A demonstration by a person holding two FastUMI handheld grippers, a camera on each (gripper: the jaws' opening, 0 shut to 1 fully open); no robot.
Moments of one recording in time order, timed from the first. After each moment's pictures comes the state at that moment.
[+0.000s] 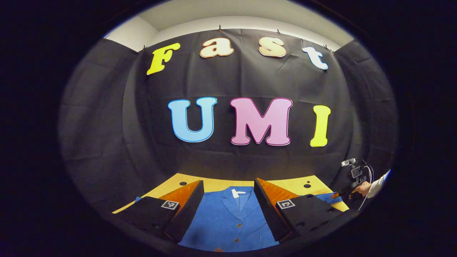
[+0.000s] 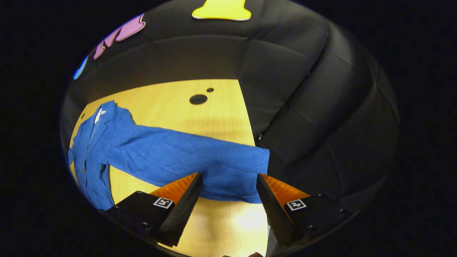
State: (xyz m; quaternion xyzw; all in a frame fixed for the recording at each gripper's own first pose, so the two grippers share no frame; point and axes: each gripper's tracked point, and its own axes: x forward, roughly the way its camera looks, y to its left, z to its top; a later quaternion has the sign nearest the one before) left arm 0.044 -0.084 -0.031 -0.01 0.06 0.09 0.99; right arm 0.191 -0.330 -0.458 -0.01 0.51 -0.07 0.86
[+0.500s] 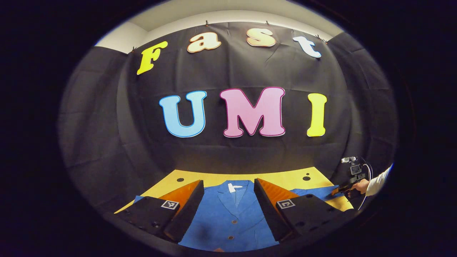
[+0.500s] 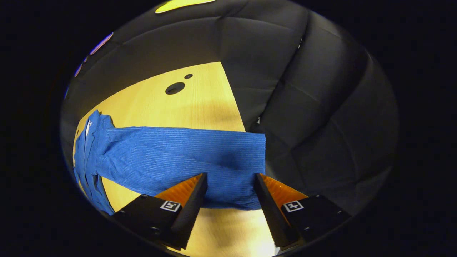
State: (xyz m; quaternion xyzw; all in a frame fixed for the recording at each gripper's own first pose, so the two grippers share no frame) left arm 0.057 -0.117 -0.038 0.01 0.08 0.08 0.99; right arm 0.193 -0.338 -0.485 0.06 0.53 -0.10 0.84
